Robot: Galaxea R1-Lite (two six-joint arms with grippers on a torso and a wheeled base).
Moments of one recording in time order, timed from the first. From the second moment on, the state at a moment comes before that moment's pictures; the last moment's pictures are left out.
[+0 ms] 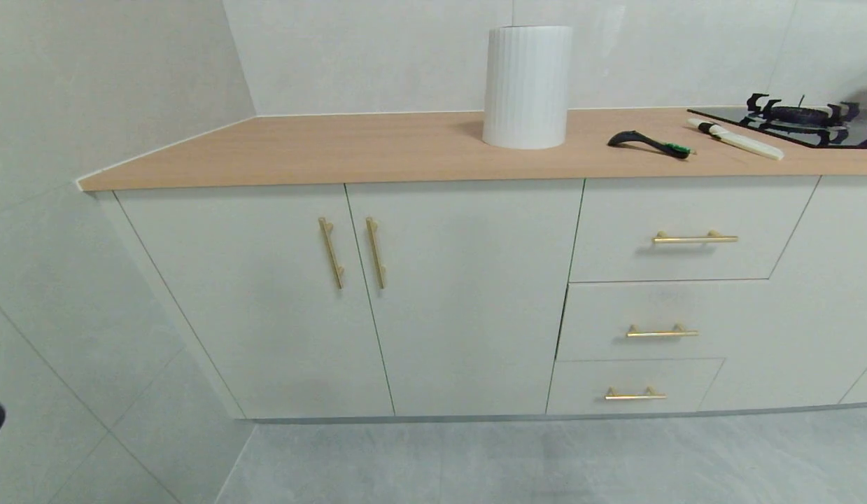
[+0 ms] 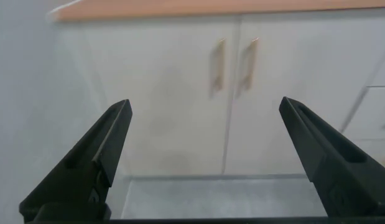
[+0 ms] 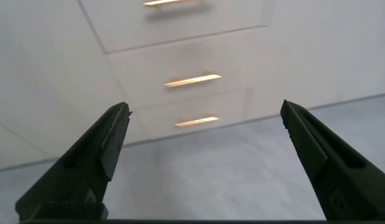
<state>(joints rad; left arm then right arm) -0.32 0.45 -0.37 -0.14 0.35 0.01 0.23 0.58 -0.44 0.02 -0.42 0.12</state>
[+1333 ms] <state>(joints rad) 0.01 0.00 0.00 -0.03 0.10 -0.03 0.00 0.00 -0.15 0.08 -0.21 0.04</state>
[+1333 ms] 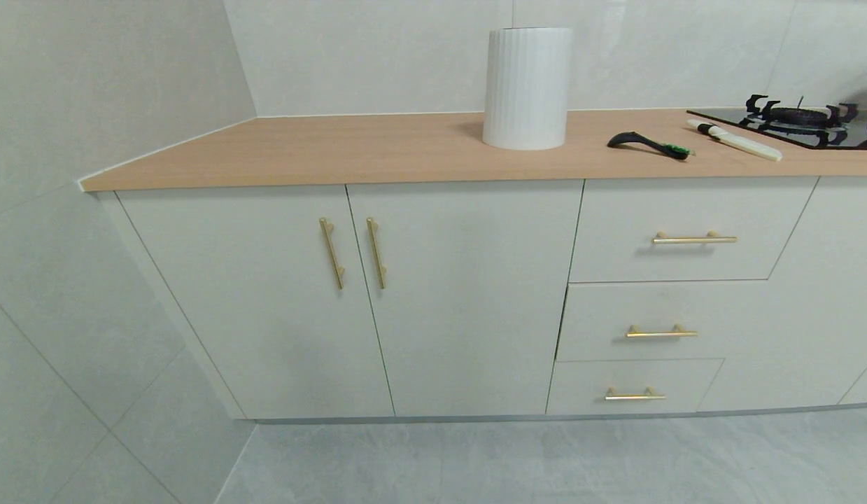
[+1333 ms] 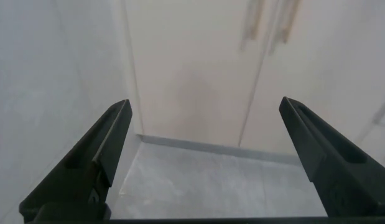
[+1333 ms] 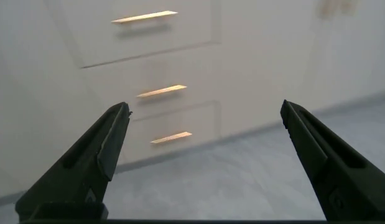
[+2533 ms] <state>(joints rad) 0.00 0.00 0.00 0.00 0.02 0.06 0.00 0.00 0.00 0.01 -0.01 0.01</state>
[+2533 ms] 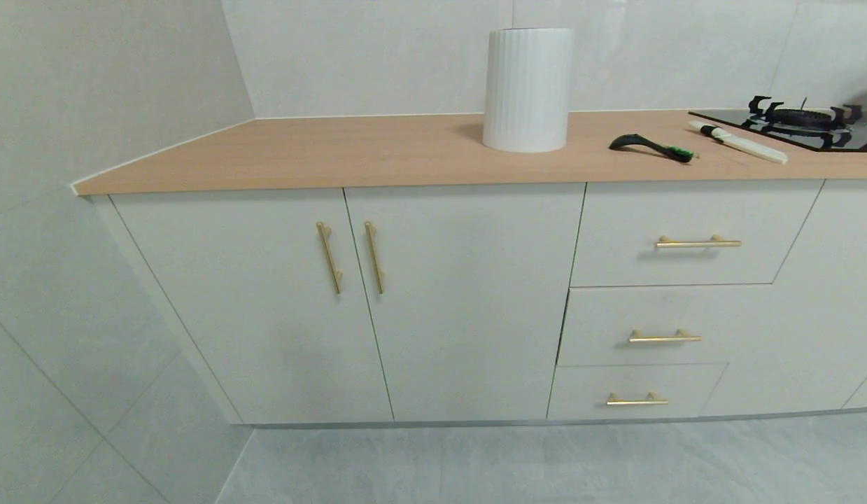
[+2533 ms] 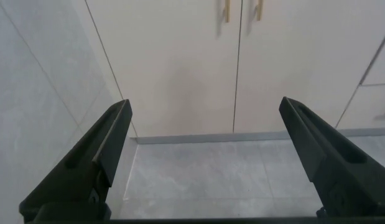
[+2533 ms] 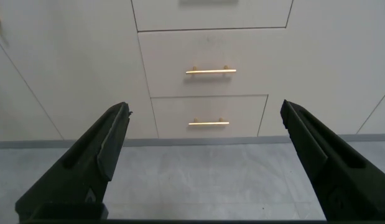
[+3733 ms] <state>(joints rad) 0.00 0.00 0.00 0.00 0.02 0.06 0.00 0.00 0.00 0.01 -0.01 0.01</state>
